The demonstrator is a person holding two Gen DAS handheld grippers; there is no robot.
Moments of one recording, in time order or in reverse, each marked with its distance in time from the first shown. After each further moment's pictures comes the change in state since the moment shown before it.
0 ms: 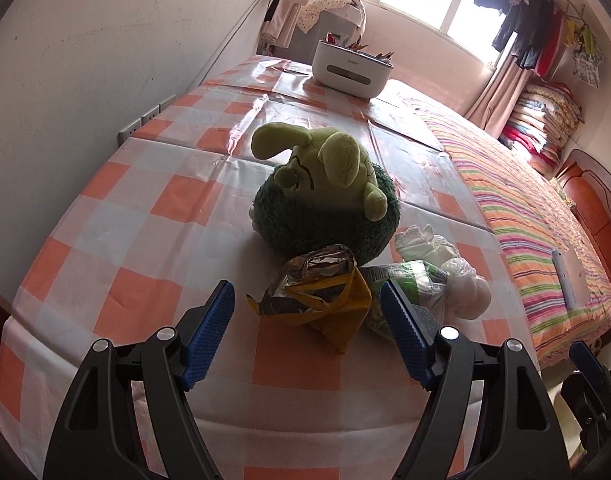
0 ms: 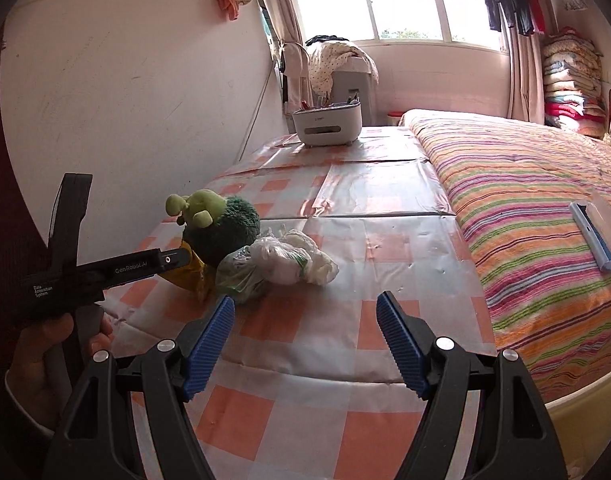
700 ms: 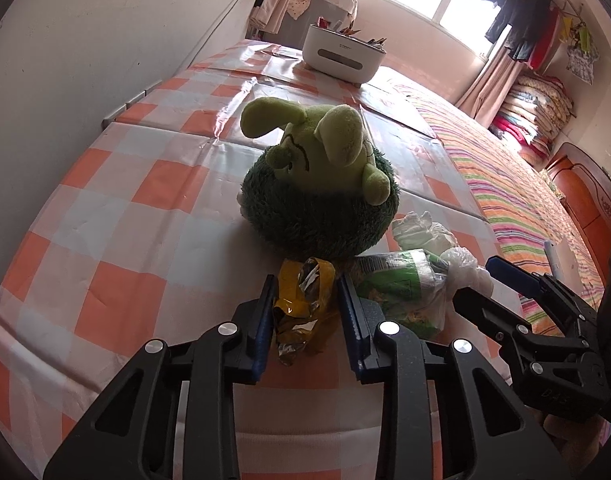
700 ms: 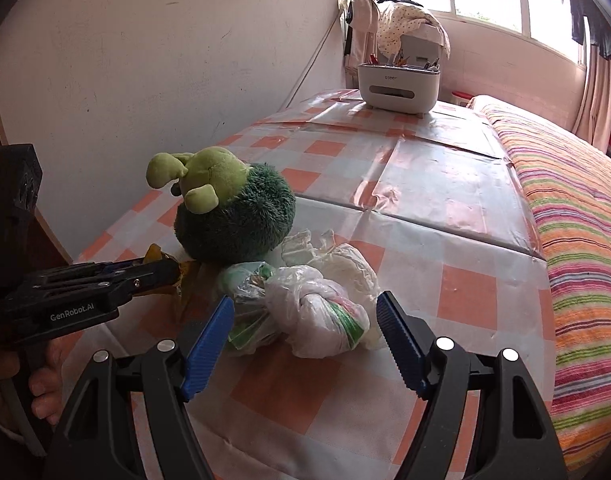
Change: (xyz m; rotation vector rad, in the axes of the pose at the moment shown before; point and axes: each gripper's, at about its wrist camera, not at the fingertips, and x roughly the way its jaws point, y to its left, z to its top) left arm 0.009 0.002 -0.003 0.015 0.045 -0.061; right arm 0.120 0.023 0.037 -0.205 0.200 0.122
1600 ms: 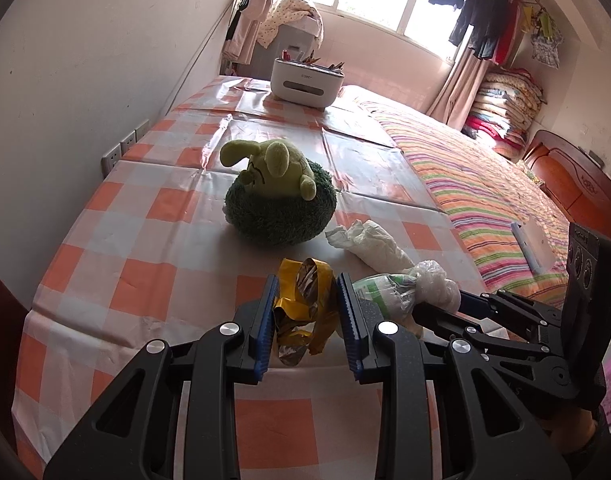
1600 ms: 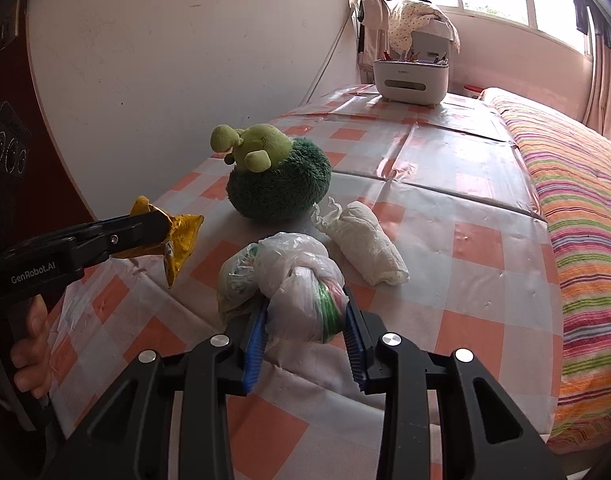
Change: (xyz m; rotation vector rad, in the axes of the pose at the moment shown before) left arm -0.077 -0.025 -0.030 0.109 -0.097 -0.041; right arm -0.048 0.017 -0.042 0.019 -0.009 0.067
